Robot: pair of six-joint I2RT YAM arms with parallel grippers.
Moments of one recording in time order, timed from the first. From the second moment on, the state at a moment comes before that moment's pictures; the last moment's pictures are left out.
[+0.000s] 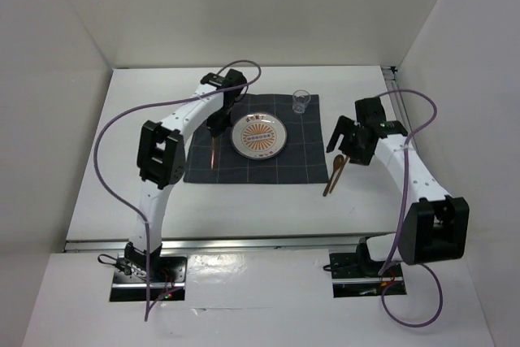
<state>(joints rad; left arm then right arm) -0.44 2.17 2.04 -1.22 -0.38 -0.55 0.09 1.39 1.13 -0.77 -0.02 0.49</state>
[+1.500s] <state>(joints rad) -0.34 2.08 2.01 -1.10 -0.11 -0.43 0.09 1.58 0.91 -0.55 -0.02 0.58</state>
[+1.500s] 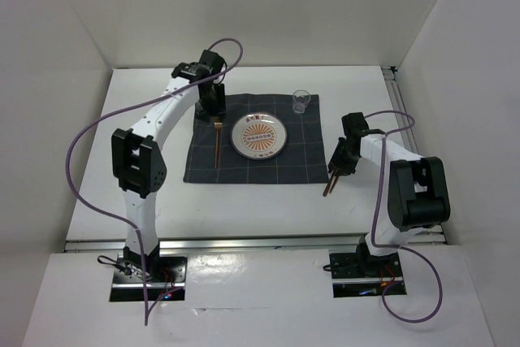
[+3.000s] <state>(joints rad) -0.37 1.80 1.78 -1.10 -0.15 -0.53 0.35 2.03 1.49 -0.65 0.01 0.41</state>
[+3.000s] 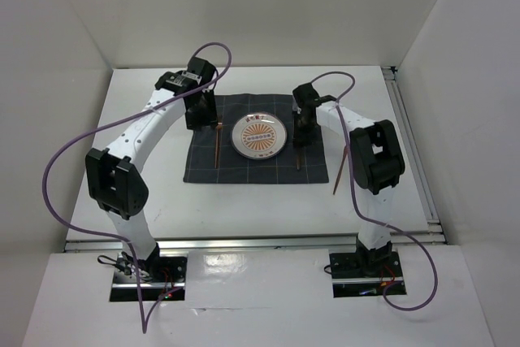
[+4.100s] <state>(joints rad) -0.37 1.78 1.77 -1.11 -0.16 -0.52 0.03 1.69 1.01 -0.61 0.02 0.47</state>
